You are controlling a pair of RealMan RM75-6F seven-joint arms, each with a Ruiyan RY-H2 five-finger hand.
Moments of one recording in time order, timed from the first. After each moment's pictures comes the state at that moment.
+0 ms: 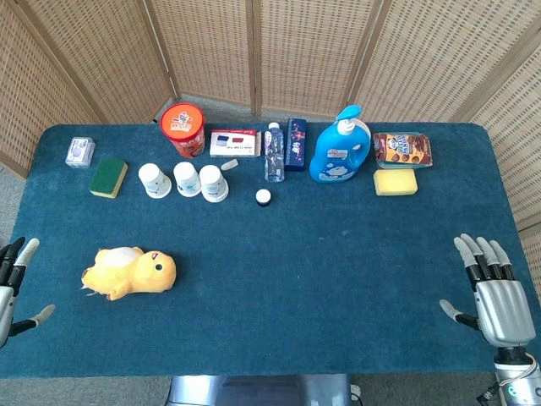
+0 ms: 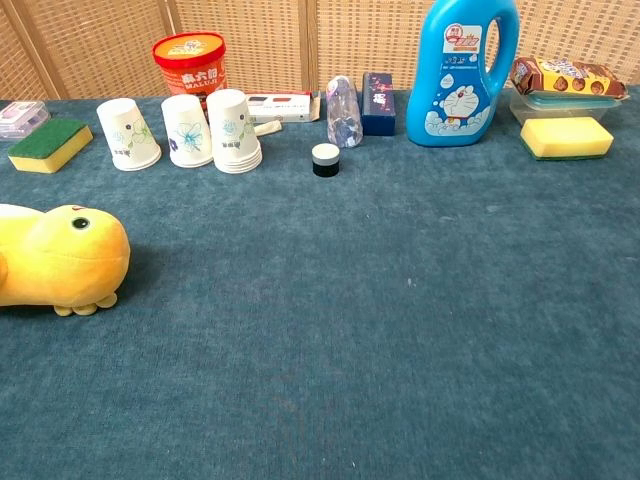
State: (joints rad) left arm -0.01 -1.07 -0.01 -1.71 1.57 1.58 0.10; right arm 0.07 -1.08 0.06 -1.74 -1.60 1.56 -0.09
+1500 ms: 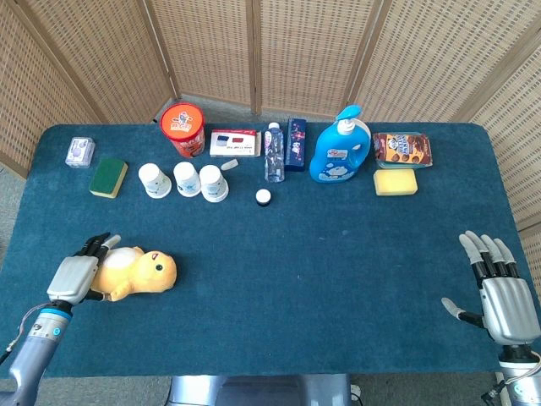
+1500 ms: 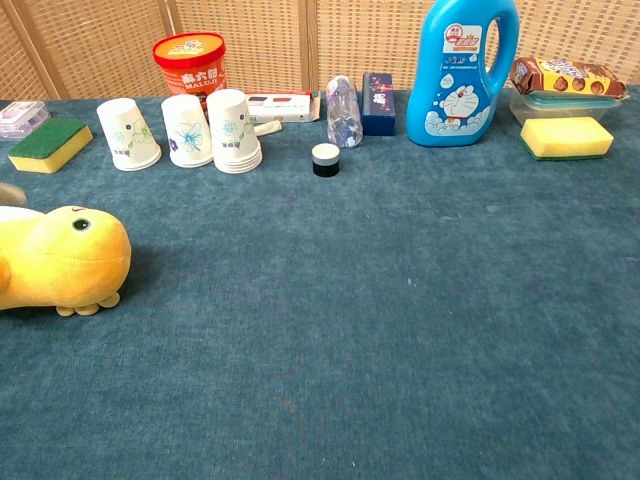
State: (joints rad) left arm -0.29 -1.36 -0.07 -1.42 1.33 1.07 0.09; right arm 0.07 -1.05 0.07 -1.77 -1.58 1.54 -0.02
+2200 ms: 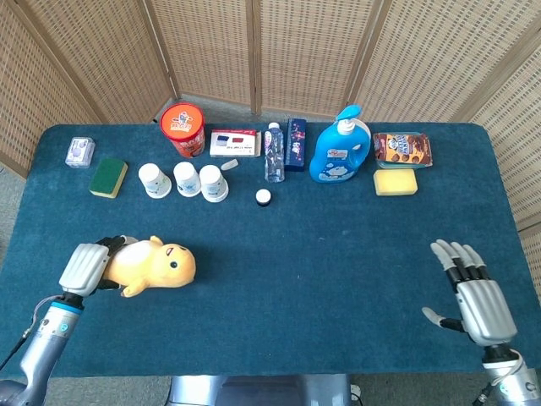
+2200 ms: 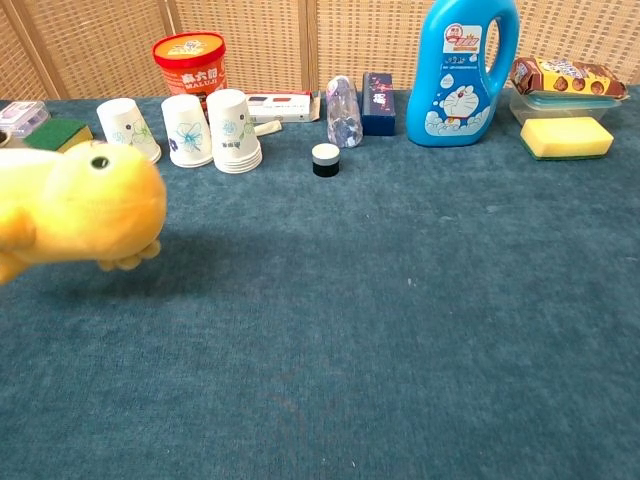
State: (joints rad) left arm -0.33 -1.38 -0.08 -1.39 1.54 1.25 -0.19; right arm 0.12 -1.04 0.03 -1.80 -1.63 1.43 0.02
